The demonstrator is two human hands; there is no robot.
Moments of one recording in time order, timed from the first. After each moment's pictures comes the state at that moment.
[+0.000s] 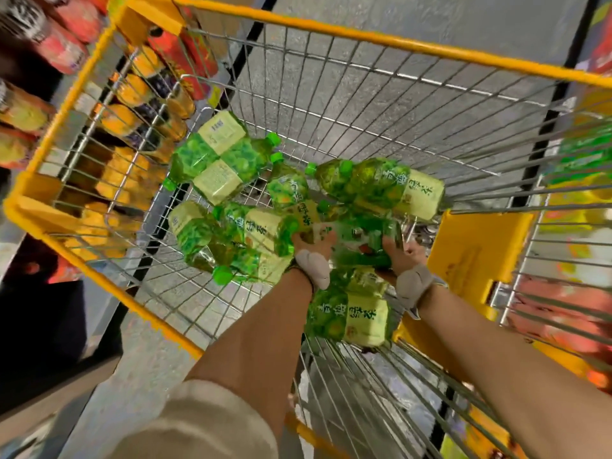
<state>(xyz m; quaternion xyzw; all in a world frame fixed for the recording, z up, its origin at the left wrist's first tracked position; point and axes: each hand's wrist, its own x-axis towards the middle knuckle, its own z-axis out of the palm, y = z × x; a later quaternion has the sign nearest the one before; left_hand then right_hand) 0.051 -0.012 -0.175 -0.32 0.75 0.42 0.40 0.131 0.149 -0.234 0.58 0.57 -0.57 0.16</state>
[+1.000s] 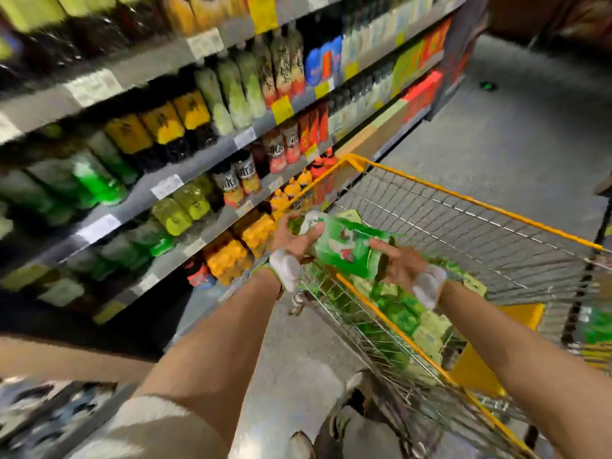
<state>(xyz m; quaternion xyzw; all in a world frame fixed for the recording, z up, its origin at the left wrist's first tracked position) 0.084 -0.296 0.101 -0.19 0.72 0.66 0.09 0.102 -0.080 0.092 0.22 0.66 -0.66 0.28</state>
